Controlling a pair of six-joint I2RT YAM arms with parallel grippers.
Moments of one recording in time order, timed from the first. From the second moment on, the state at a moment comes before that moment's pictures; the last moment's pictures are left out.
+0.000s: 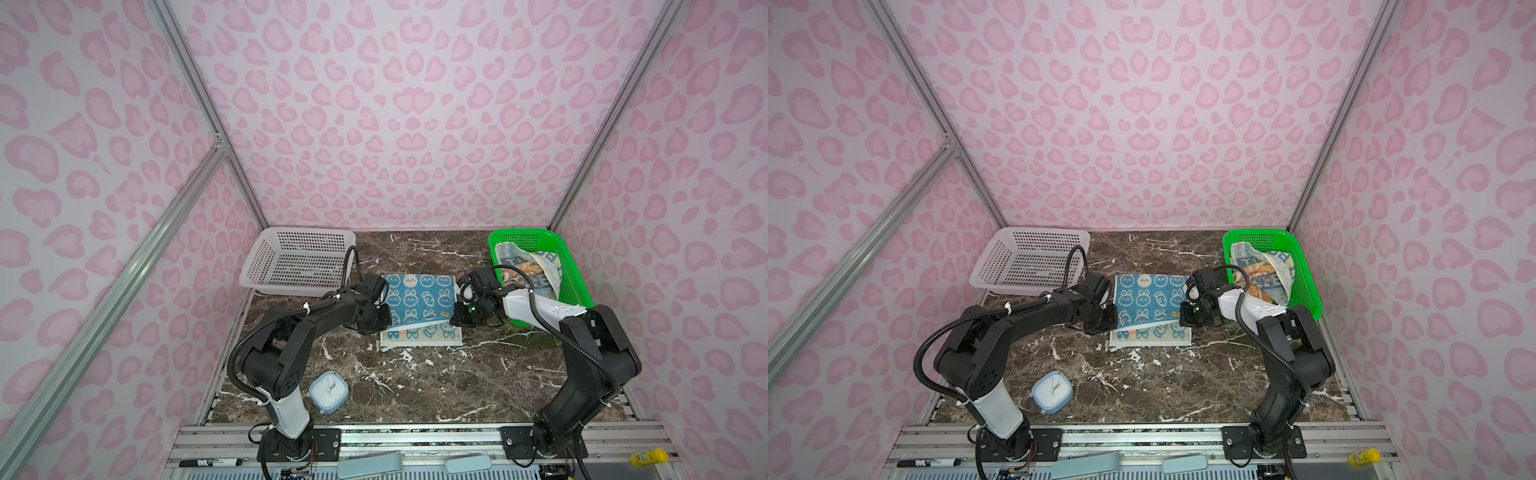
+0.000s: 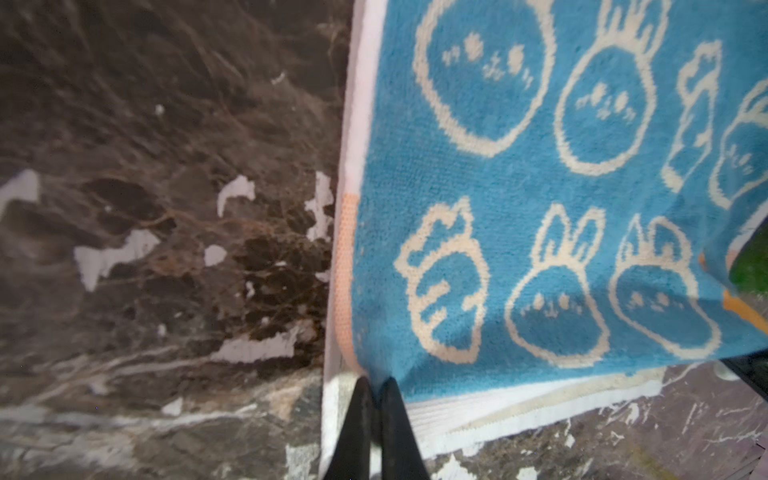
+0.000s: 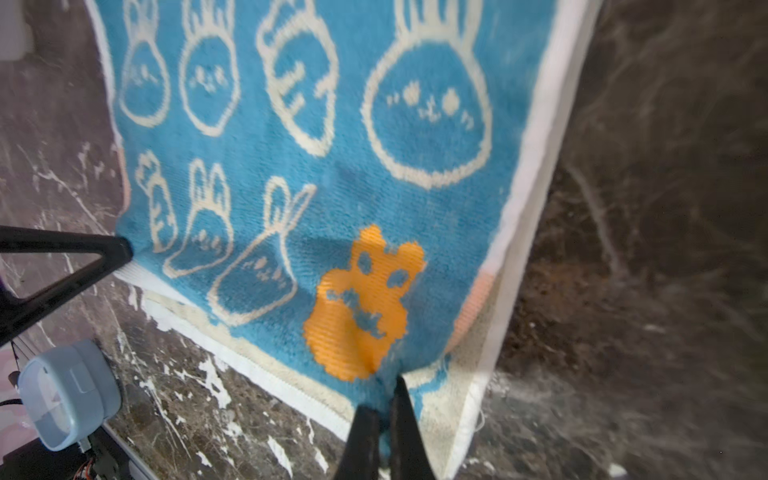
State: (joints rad) left arm -0.51 1.75 1.06 -0.53 0.18 -0.69; right arm 0.36 1.69 1.02 -0.51 -0.35 0.35
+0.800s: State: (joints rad) left arm -0.56 1.64 0.96 -0.51 0.20 -0.71; right arm 0.37 1.61 0.88 -0.52 -0.37 0.33
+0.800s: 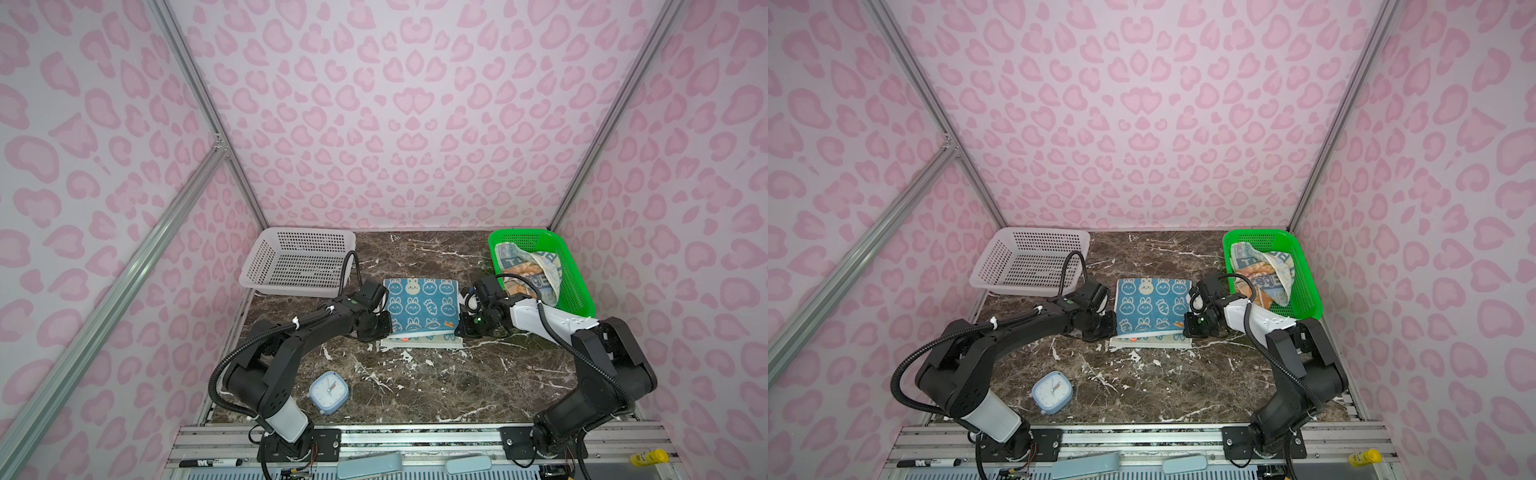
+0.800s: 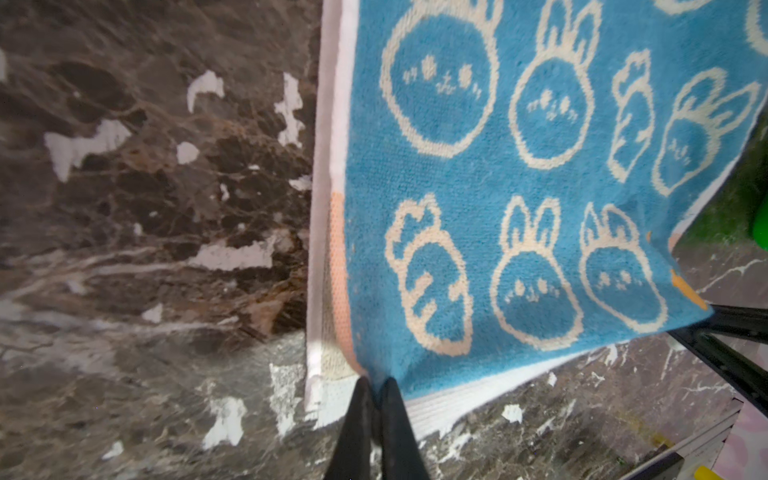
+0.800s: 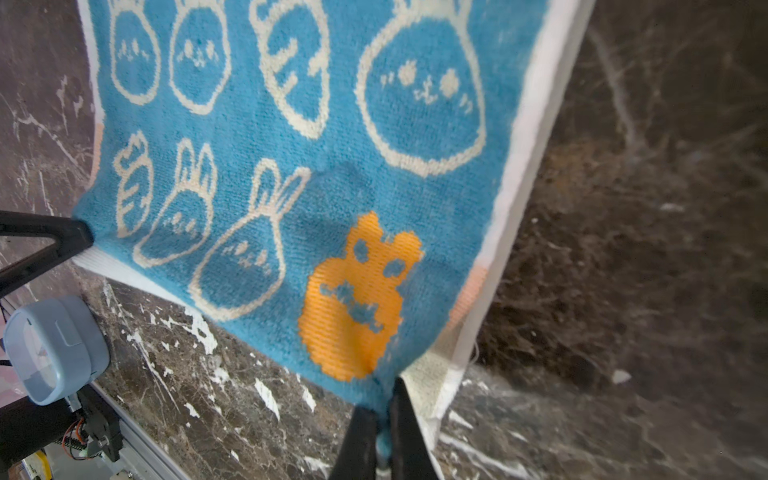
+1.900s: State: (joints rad) left arm -0.63 1.57 1.00 -0.60 0.17 -0.61; right arm 0.40 1.52 0.89 -0.57 -0.24 0.35
